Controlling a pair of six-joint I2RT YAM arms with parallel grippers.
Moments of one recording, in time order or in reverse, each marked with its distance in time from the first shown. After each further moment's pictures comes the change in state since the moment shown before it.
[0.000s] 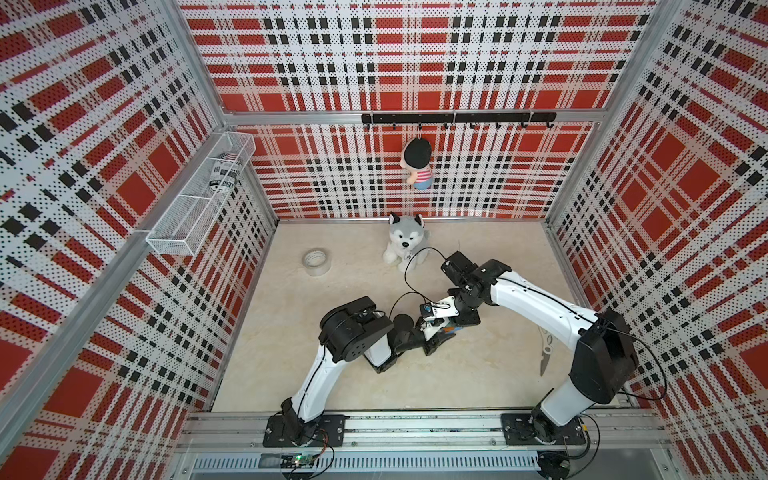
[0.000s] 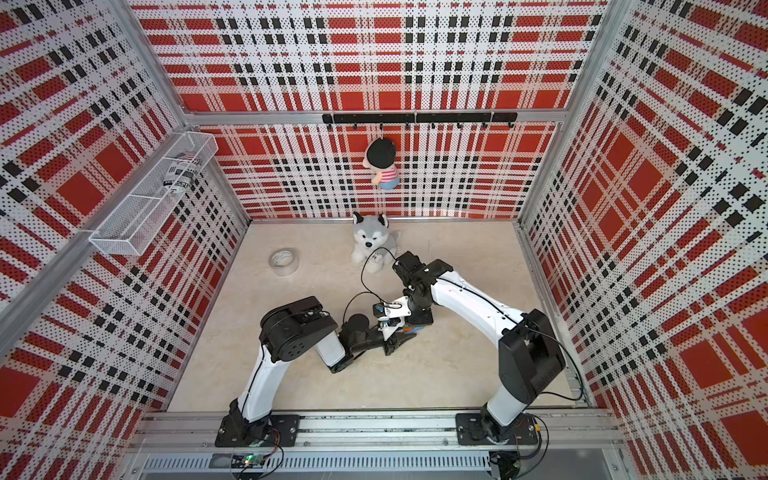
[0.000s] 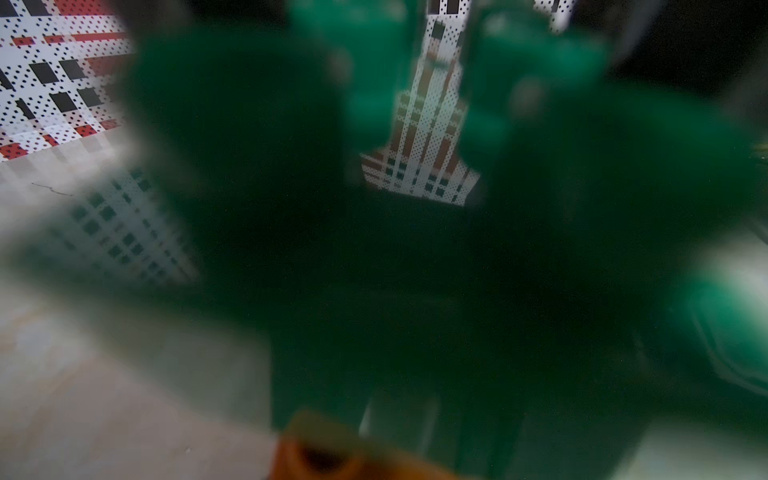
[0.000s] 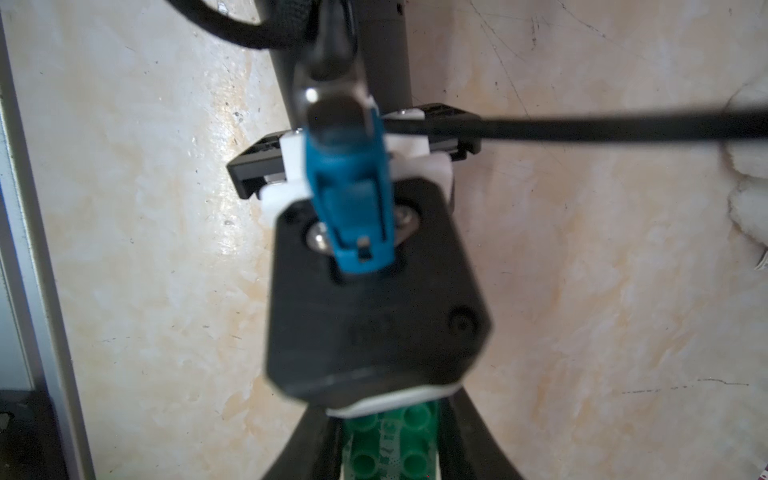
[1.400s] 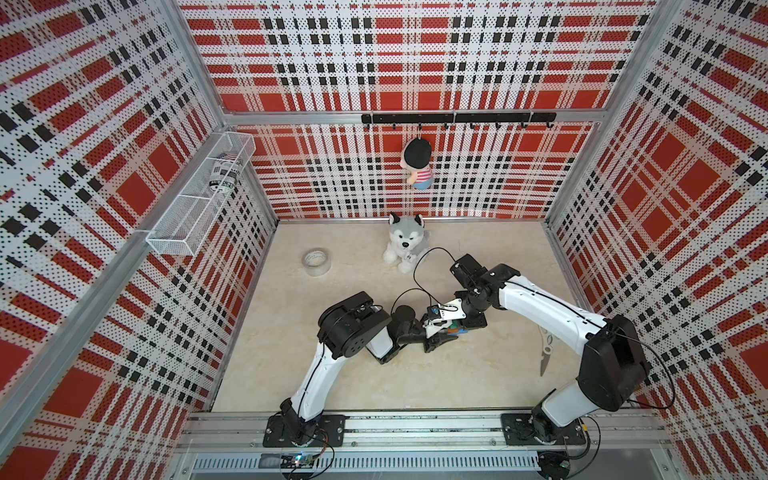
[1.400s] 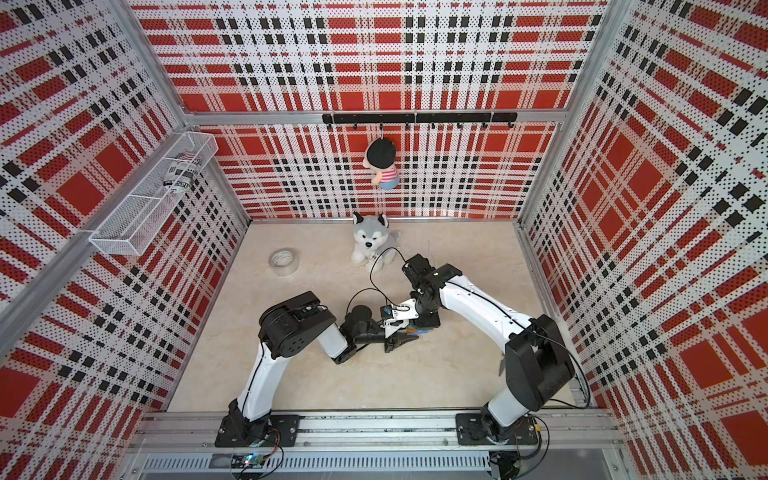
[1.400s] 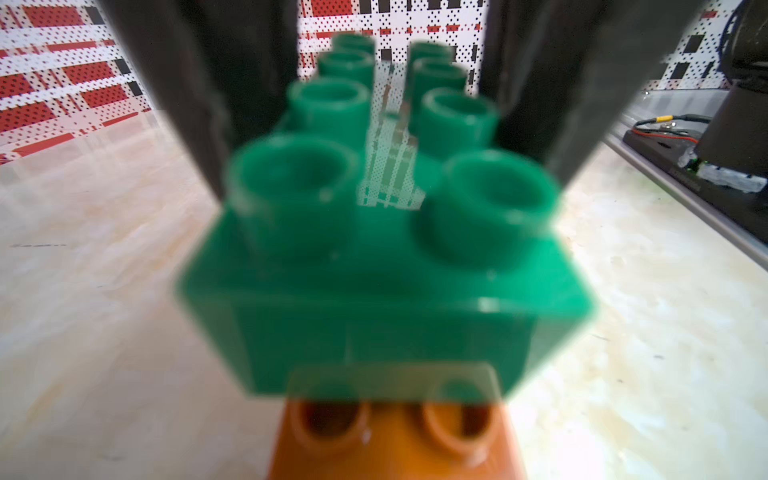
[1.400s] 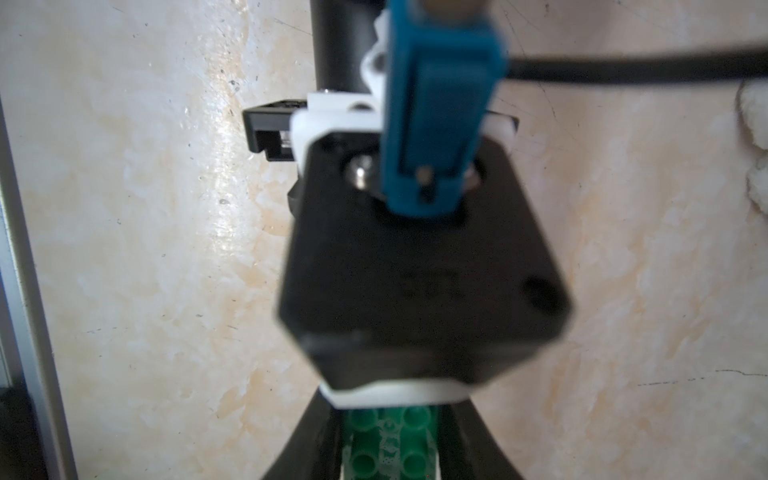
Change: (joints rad) left arm 0.057 0.014 0.087 -0.137 0.235 0.106; right arm -0.057 -0.057 -0.095 0.051 -0.019 -0.039
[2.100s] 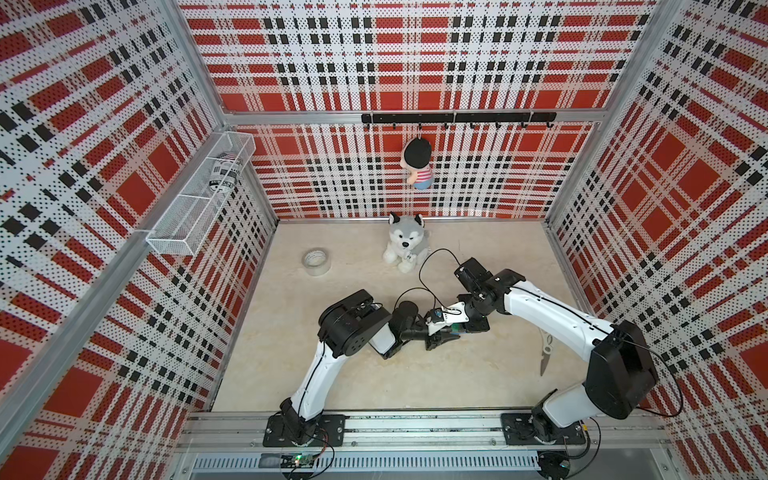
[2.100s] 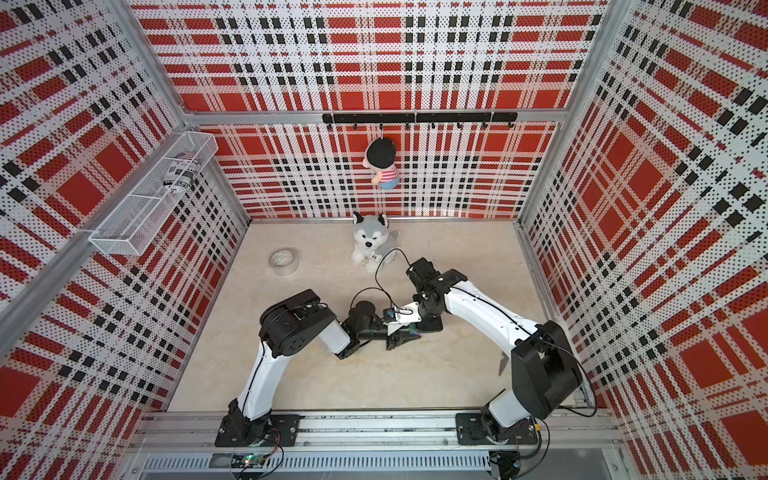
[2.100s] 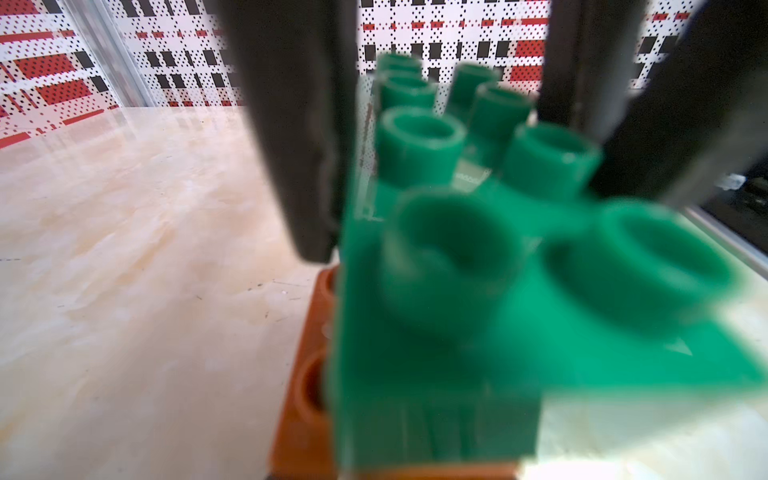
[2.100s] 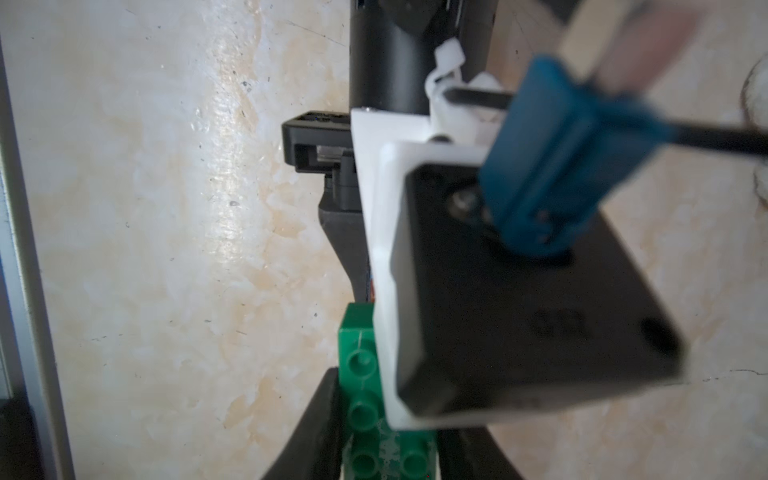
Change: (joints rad) left arm 0.006 0.011 0.055 -0.073 0.051 0.013; right arm -0.015 -0.056 -0.076 0.043 -0.021 0.004
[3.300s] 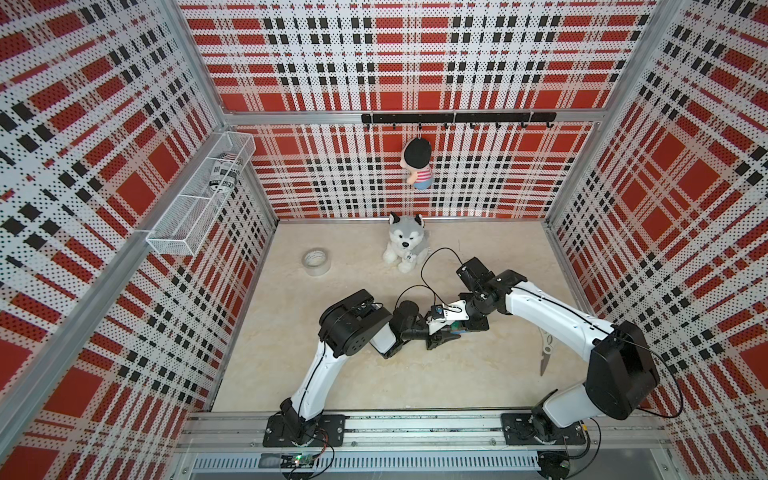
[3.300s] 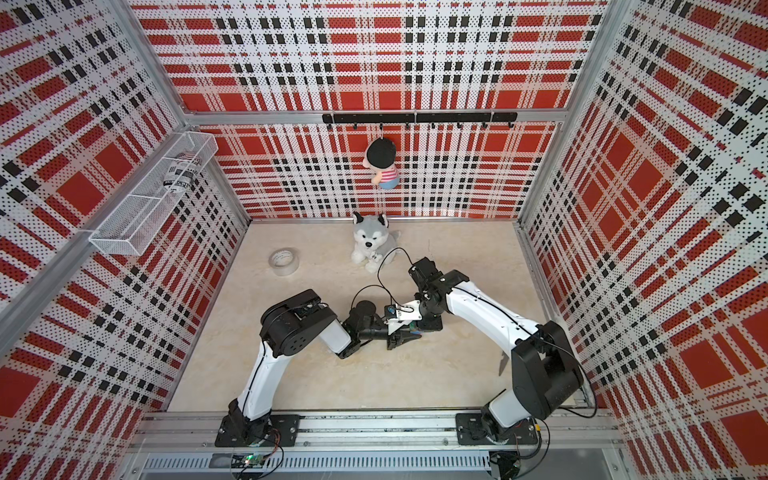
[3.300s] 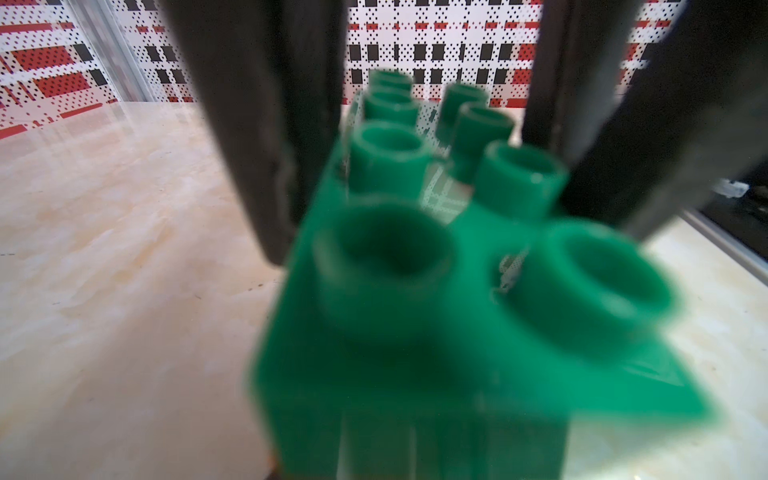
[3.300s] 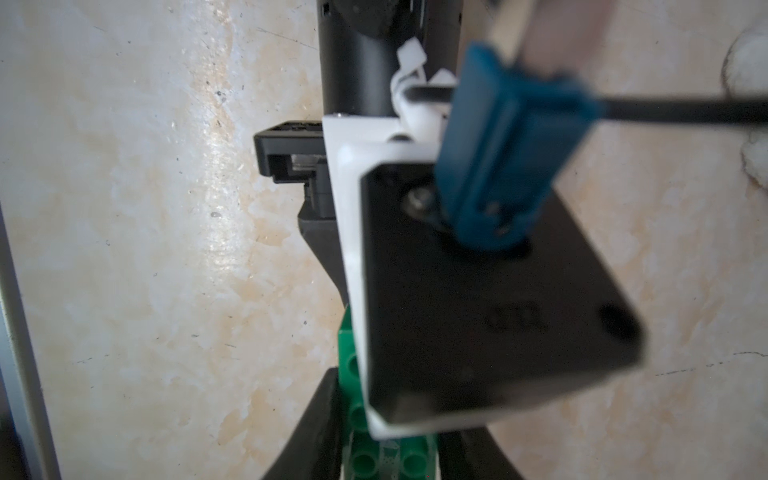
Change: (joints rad) left arm 0.001 0.008 0.011 -0.003 -0.001 -0.019; right arm -0.018 0.003 -0.014 0.042 -0.005 0.039
